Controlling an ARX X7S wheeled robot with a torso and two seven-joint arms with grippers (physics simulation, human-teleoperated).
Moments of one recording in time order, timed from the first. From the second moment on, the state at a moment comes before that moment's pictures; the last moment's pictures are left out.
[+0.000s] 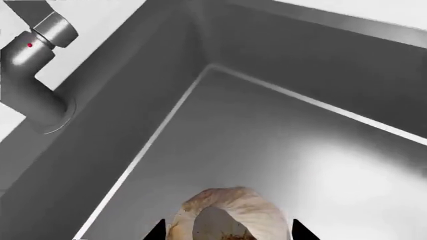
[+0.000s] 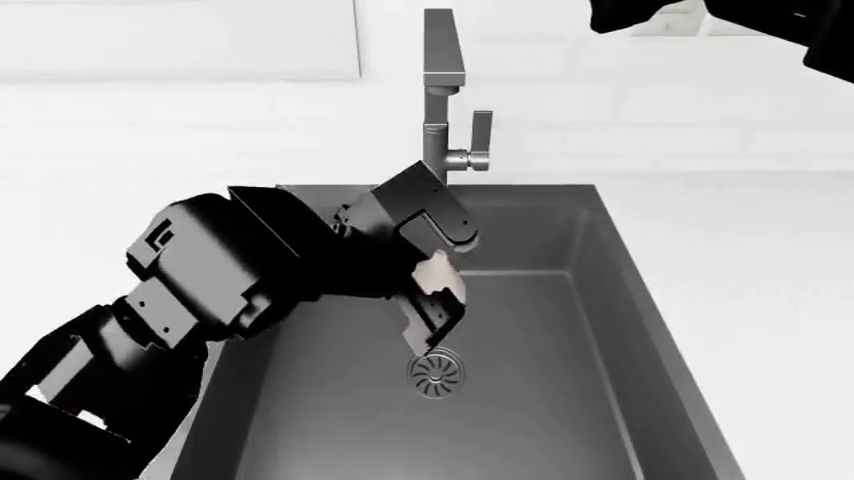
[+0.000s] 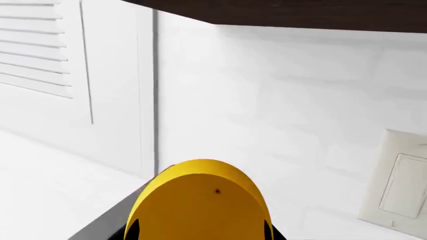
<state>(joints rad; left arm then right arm) -1.26 -0.27 0.83 -0.10 -0.58 -1.24 0.45 1.58 0.49 -0.22 0.07 0.94 1.34 0.03</state>
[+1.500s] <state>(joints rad) -1.29 -0.36 0.59 -0.35 -0.59 -1.11 0.30 1.54 0.66 -0.13 -0.09 1.70 1.51 0.66</state>
